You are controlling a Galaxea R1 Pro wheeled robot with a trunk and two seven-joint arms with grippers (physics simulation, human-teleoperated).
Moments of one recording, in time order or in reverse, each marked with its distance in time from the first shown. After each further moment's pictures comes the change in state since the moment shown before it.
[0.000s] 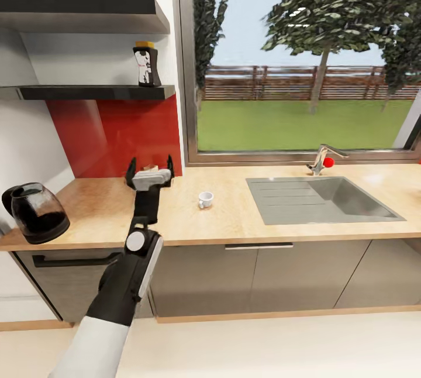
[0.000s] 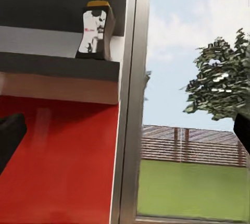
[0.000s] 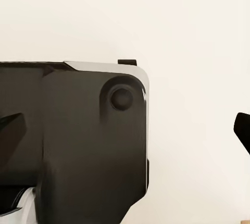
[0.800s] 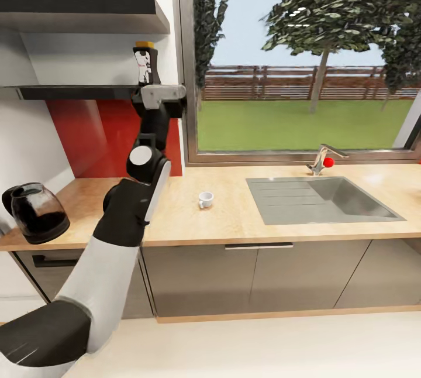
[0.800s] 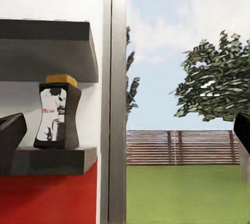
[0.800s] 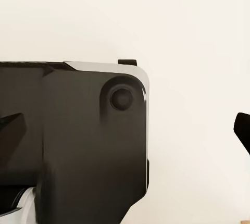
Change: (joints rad) left arm -0.431 -0.020 -0.121 -0.058 0.042 0.487 0.061; right arm 0.000 0.000 0.001 0.000 0.000 0.000 0.000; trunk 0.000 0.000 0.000
